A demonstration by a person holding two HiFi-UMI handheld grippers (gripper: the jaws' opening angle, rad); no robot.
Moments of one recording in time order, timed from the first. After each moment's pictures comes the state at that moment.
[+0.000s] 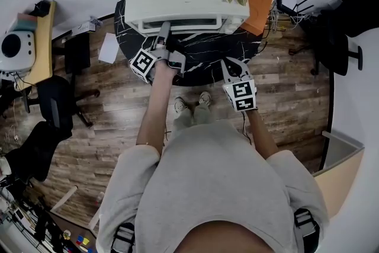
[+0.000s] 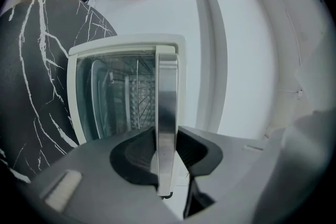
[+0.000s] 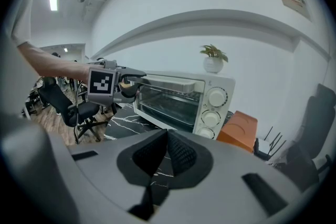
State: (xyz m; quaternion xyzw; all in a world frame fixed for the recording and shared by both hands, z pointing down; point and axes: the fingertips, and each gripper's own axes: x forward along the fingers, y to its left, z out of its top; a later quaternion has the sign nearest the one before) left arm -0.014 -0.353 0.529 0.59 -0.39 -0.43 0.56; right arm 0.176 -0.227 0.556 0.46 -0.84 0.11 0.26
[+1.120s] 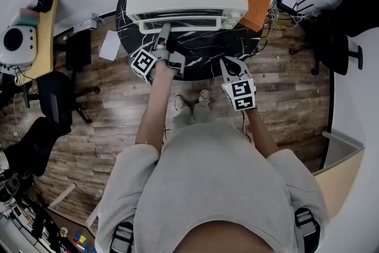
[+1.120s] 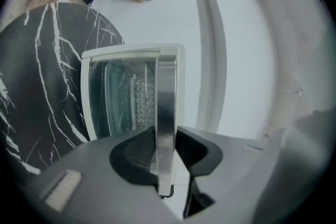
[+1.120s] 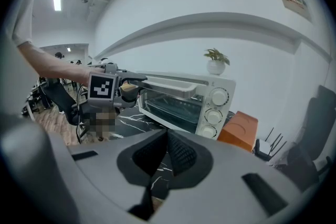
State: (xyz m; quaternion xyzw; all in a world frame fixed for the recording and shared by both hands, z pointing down) left arm -0.015 -0.324 0.537 0.58 -0.40 -0.42 0.56; right arm 0.173 -0.204 0.552 0.45 -0.85 0.10 0.26
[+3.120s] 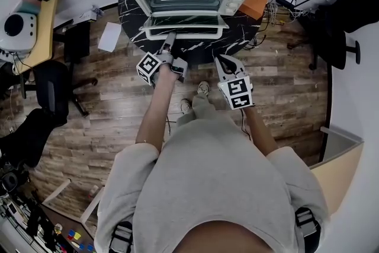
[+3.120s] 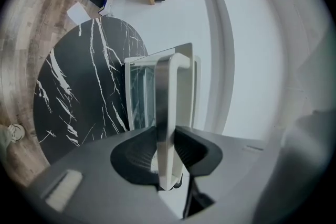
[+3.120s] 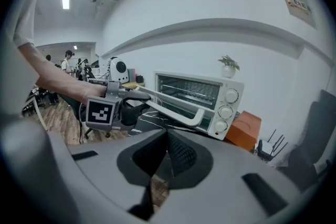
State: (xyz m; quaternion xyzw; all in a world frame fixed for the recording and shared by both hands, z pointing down) left arm -0.015 -0.232 0.598 0.57 -0.41 -0.38 0.60; right arm 0.146 -0.135 0.551 0.43 -0.86 0.09 0.26
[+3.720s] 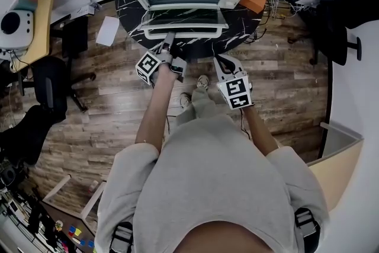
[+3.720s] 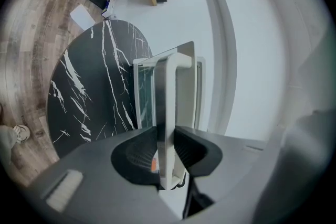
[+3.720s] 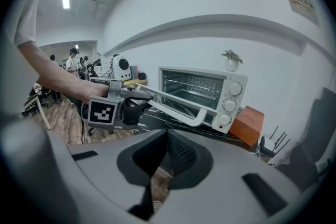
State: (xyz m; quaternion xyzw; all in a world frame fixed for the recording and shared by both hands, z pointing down) left arm -0.015 -0.214 0.617 0.56 -0.42 -0.37 0.61; right arm 0.141 -0.118 0.564 0.42 -0.86 0.09 0.27
